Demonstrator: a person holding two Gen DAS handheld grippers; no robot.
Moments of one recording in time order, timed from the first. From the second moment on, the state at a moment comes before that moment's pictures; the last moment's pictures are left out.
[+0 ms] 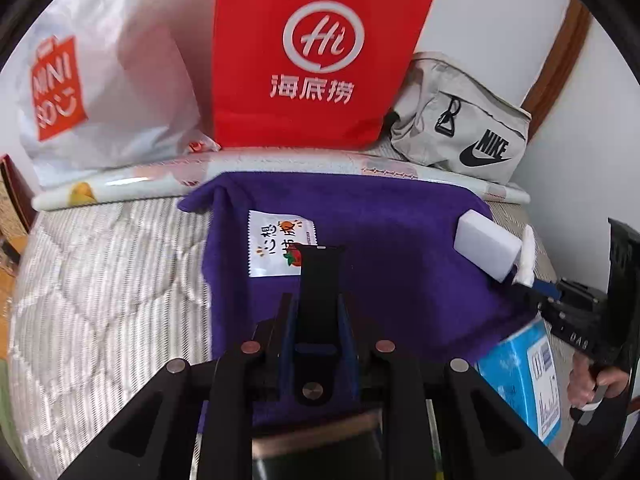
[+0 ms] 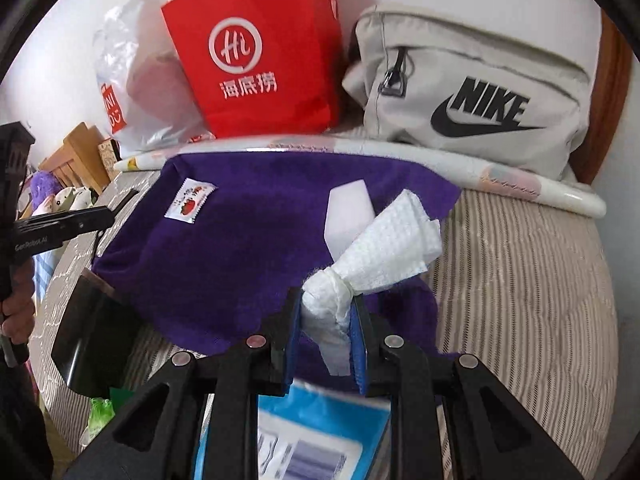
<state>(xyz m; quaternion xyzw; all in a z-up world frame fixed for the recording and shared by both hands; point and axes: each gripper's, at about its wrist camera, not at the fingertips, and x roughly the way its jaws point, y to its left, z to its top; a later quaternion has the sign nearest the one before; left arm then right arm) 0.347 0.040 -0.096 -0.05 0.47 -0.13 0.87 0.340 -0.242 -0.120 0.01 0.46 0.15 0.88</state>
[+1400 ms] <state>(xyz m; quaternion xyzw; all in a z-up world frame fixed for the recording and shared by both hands) 0.379 0.042 -0.136 -0.04 0.55 -0.08 0.83 0.338 -0.244 -0.132 0.00 0.50 0.15 0.85</state>
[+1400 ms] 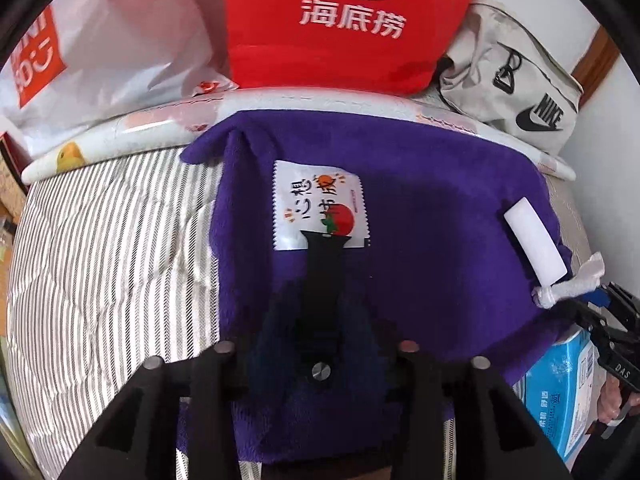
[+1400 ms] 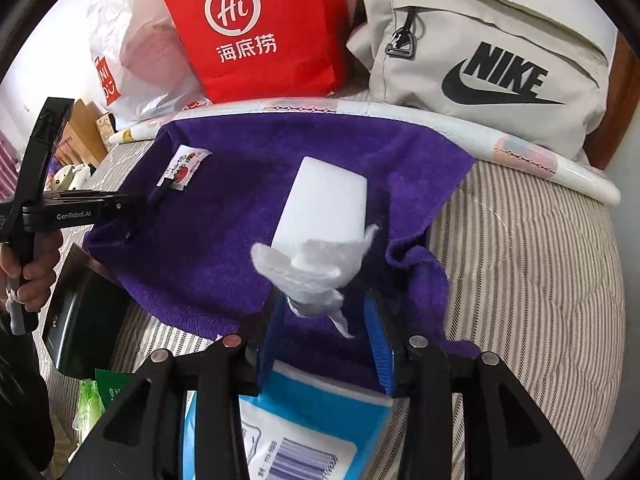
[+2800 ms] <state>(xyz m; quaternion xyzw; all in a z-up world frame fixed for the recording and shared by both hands) 0.147 0.045 -0.084 -0.05 0.50 -0.10 0.86 0.109 -0.211 -0.088 -0.01 0.41 0.18 0.89</state>
